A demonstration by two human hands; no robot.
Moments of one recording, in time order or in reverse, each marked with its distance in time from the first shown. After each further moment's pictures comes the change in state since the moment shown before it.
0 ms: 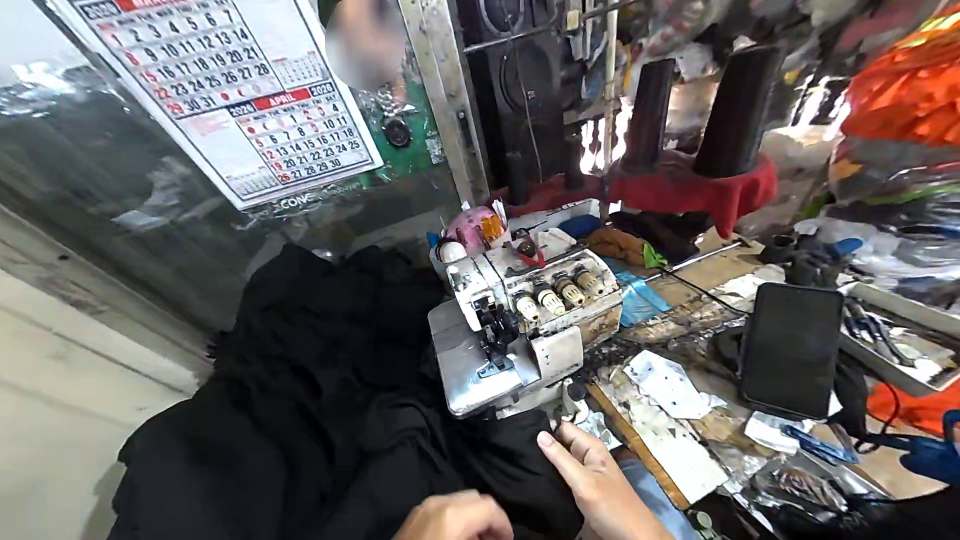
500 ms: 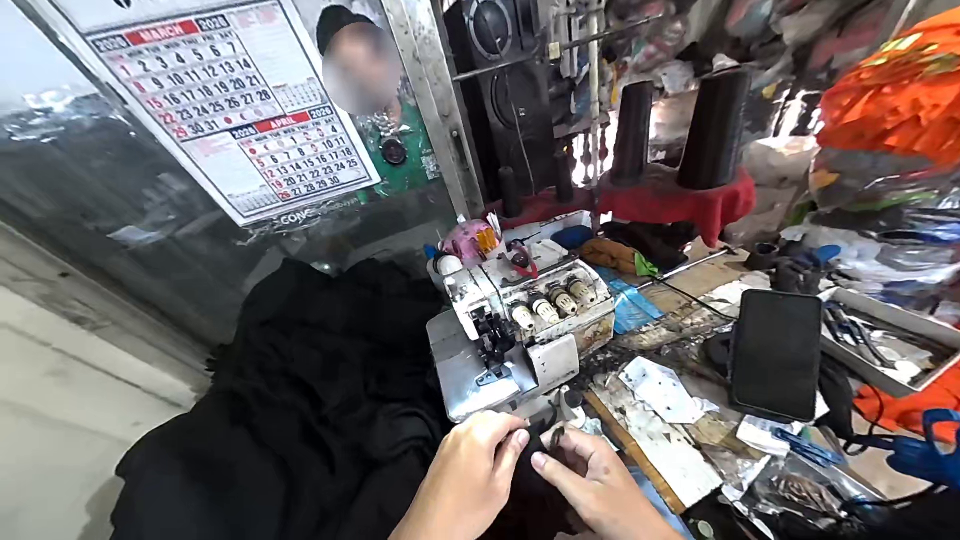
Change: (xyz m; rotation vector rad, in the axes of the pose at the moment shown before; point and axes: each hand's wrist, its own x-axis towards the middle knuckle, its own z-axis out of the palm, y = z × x) left_hand 0.081 -0.017 0.001 0.123 0.303 0.075; right_hand 0.002 -0.010 -0.009 -0.231 -0.068 -0.165
